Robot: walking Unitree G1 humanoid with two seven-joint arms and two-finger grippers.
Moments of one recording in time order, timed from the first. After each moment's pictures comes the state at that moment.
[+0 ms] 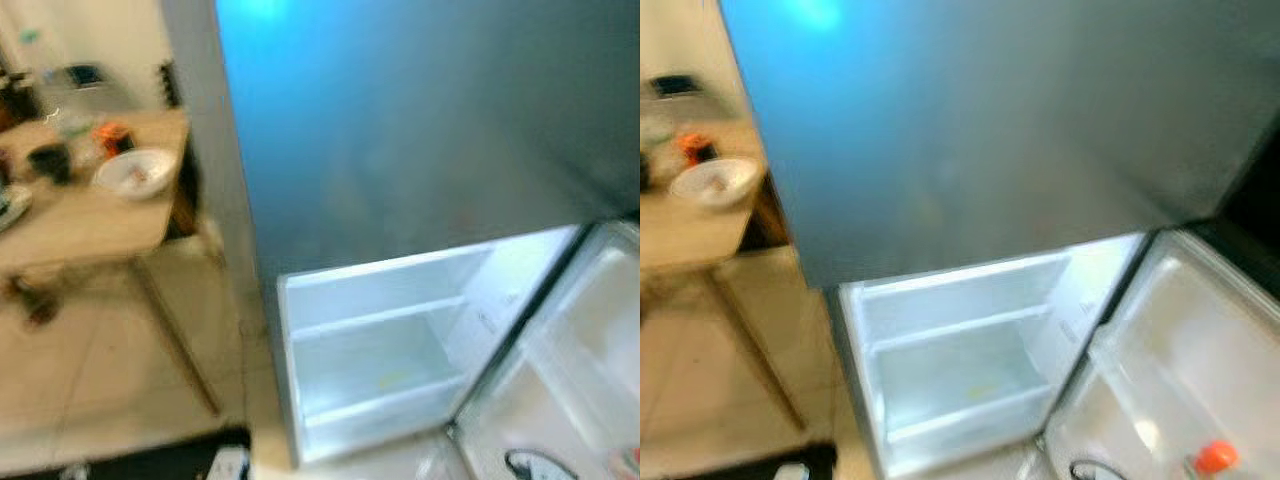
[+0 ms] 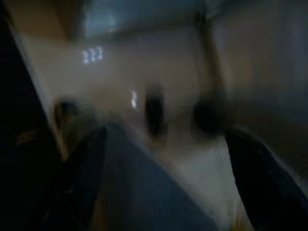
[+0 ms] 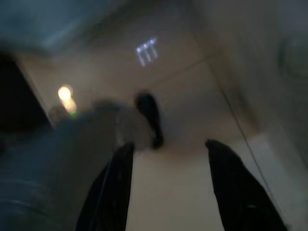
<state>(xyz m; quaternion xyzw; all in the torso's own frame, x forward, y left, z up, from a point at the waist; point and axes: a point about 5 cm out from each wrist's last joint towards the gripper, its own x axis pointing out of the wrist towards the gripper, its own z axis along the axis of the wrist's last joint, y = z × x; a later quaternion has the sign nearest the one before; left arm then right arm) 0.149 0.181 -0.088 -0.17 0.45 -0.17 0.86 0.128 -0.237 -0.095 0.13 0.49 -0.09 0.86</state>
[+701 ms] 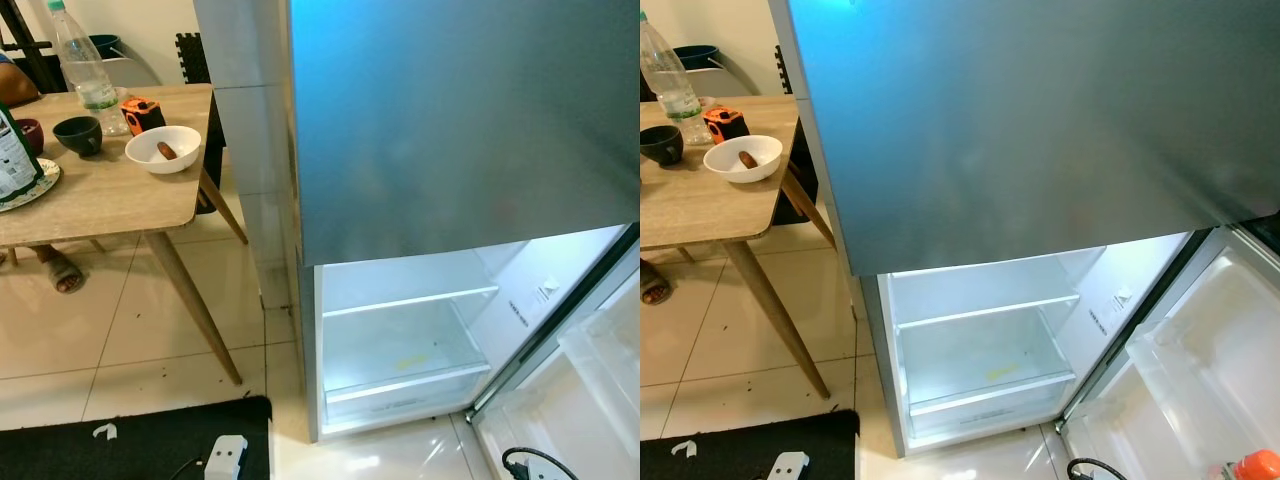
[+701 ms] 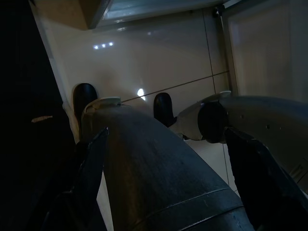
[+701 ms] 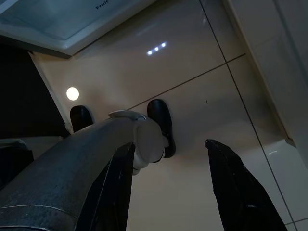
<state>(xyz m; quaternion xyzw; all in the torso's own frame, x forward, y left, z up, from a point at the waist) 0.144 0.181 -0.090 -0.16 0.46 -0.17 0.86 0.134 -0.237 -0.093 0.13 0.48 -0.09 0.86</state>
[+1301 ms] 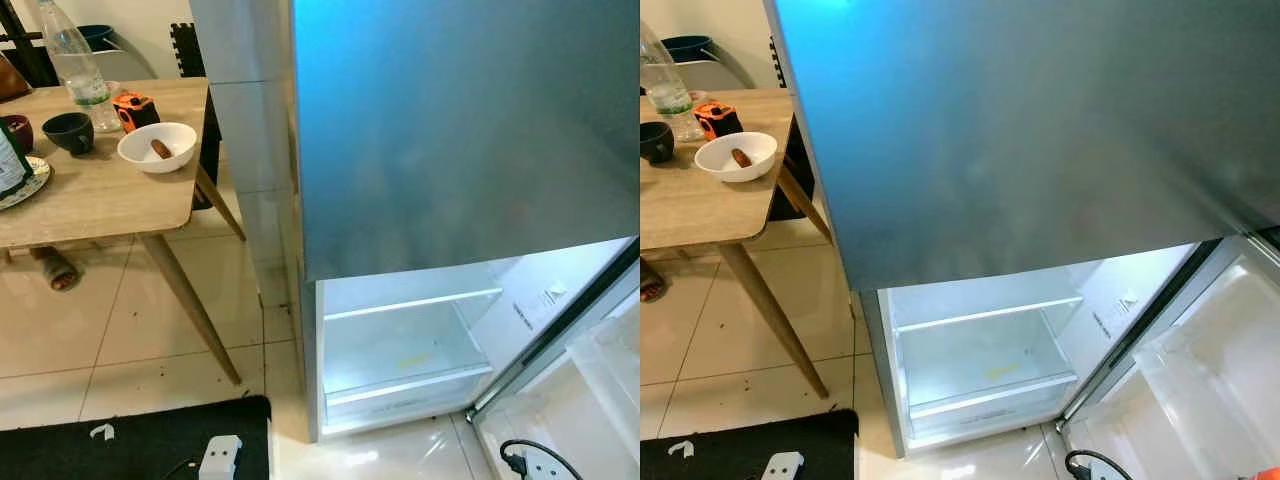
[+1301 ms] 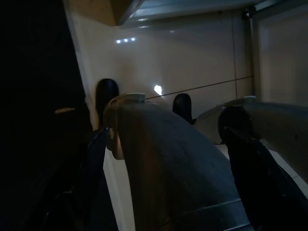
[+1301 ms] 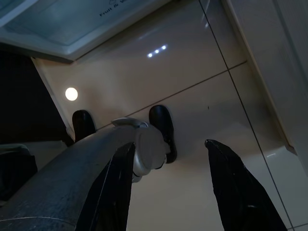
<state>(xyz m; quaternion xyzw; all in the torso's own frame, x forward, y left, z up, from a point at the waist) 0.135 0.185 -0.097 -0.15 0.48 -0.11 0.85 0.142 -0.236 -0.091 0.12 0.47 -0.09 0.87</state>
